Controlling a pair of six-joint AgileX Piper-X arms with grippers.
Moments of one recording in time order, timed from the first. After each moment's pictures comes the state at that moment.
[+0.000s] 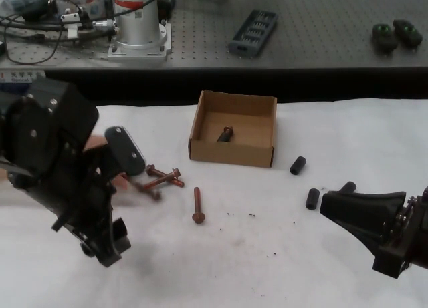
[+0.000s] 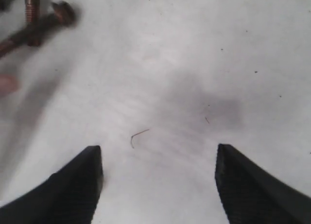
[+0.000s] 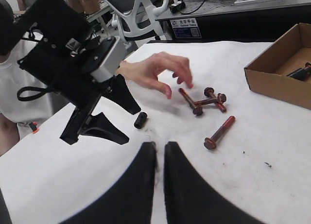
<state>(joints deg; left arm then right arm) -18.9 91.9 -55.9 41.9 10.2 41.5 28.6 51.1 -13.4 -20.0 -28.9 19.8</state>
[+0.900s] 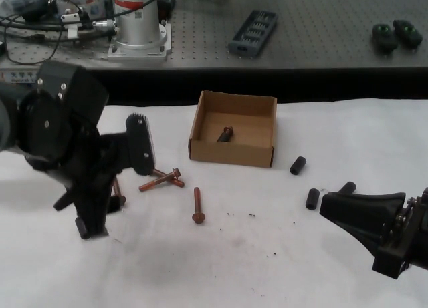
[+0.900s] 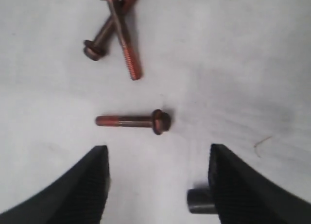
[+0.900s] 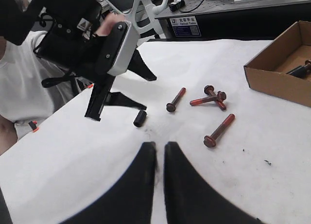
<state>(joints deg) -19.0 94.1 -59.9 32.7 0.0 60.8 28.6 51.1 -13.4 -19.6 -28.9 19.8</state>
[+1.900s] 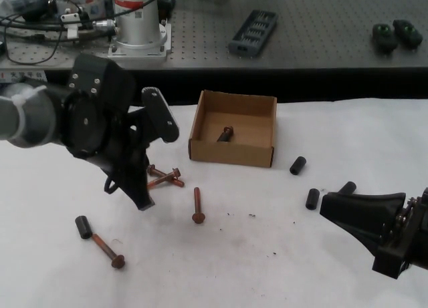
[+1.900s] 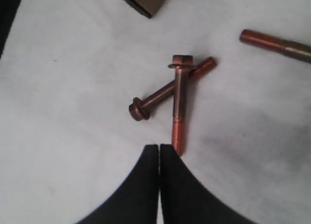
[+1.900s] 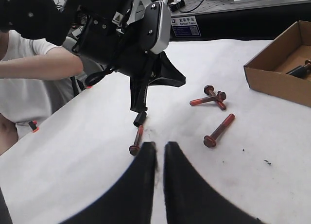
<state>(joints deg) -22.0 103.1 -65.8 24.4 0.0 45.0 28.6 51.1 -13.4 -19.6 -28.9 19.8</state>
